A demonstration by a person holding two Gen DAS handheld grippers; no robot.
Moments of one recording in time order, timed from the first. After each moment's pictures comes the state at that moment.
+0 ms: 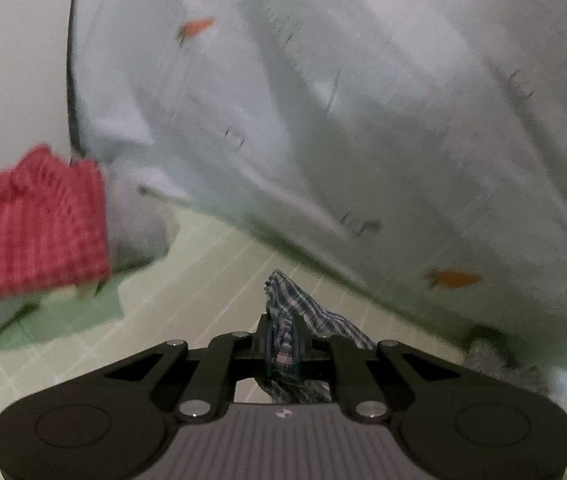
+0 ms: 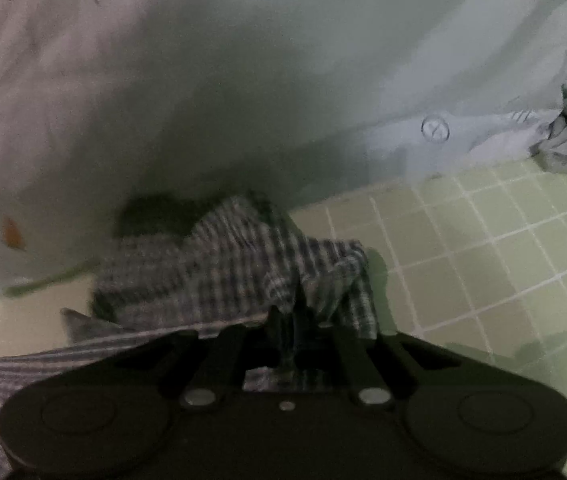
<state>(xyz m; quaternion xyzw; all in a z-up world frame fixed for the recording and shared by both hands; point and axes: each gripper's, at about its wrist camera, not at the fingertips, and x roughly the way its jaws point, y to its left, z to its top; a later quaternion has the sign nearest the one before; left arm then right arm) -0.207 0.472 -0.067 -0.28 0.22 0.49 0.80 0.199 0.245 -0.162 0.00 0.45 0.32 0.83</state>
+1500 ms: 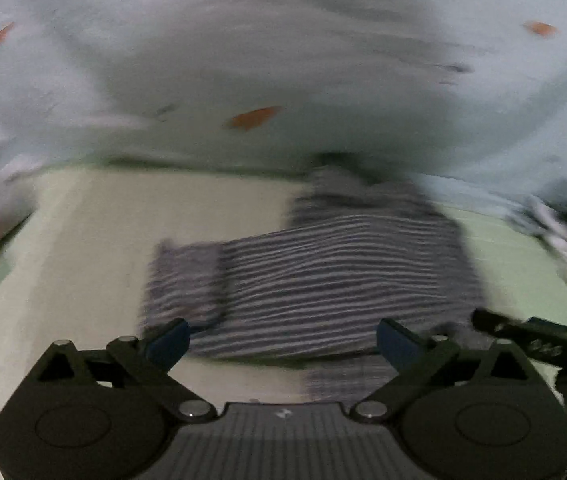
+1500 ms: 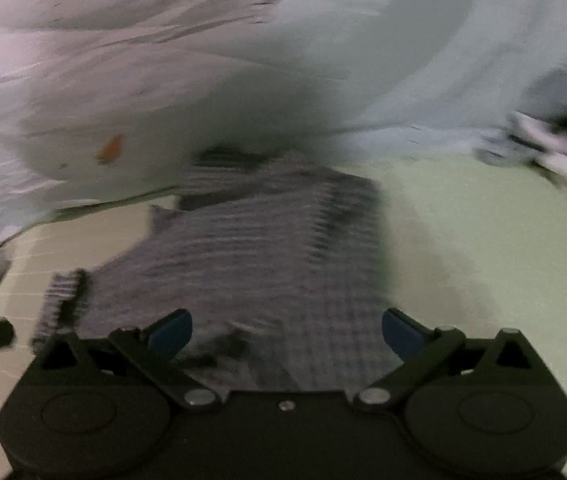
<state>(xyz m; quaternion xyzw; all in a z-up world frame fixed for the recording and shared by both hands) -0.166 0.338 -0.074 -0.21 0.36 0.33 0.85 0.028 0.193 -0.112 -0.05 0.38 0.35 0.86</state>
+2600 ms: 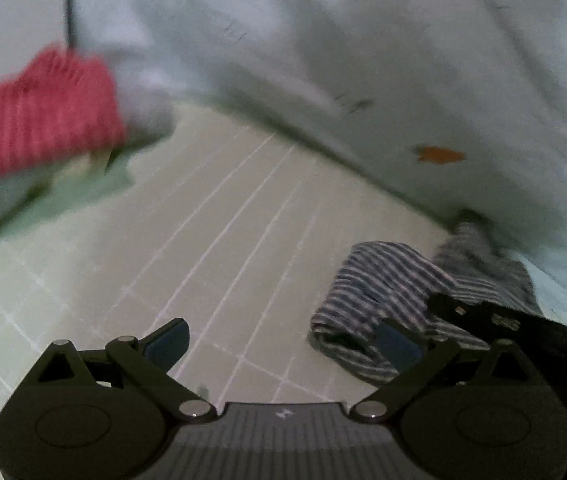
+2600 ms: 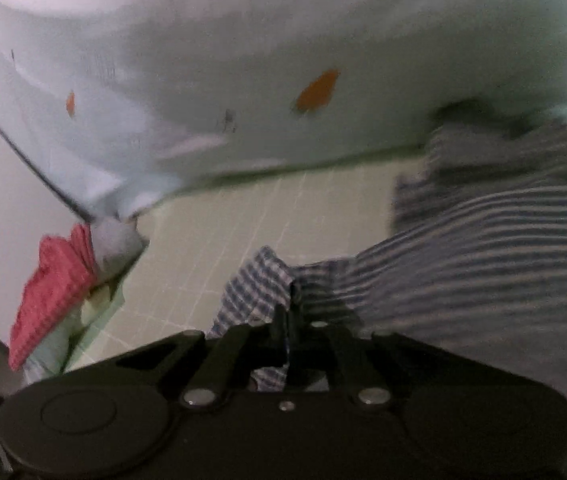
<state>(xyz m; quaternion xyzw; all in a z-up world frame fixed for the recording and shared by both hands) -0.246 0.392 -0.083 -0.30 0.31 0.42 0.80 -0.007 0.335 -0.121 0.01 0.42 0.51 0.75</state>
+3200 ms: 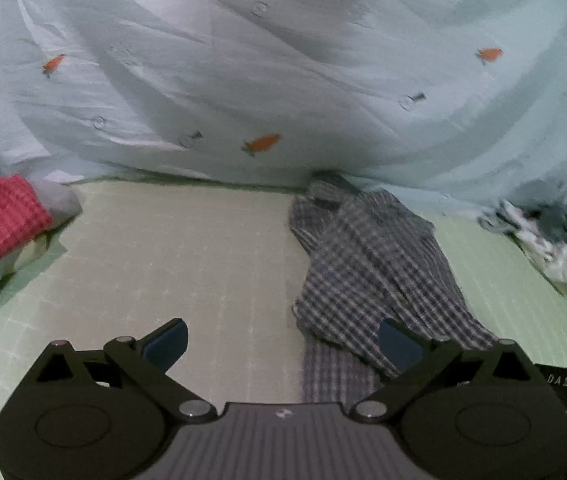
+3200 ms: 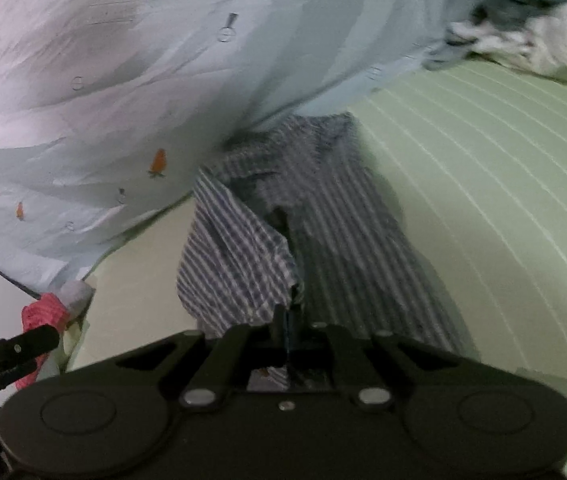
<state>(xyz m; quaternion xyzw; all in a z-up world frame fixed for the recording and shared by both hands) -0.259 0.237 -0.043 -0.17 0.32 0.30 0.88 -0.095 0.067 -0.100 0.13 0.44 0.33 0.82</state>
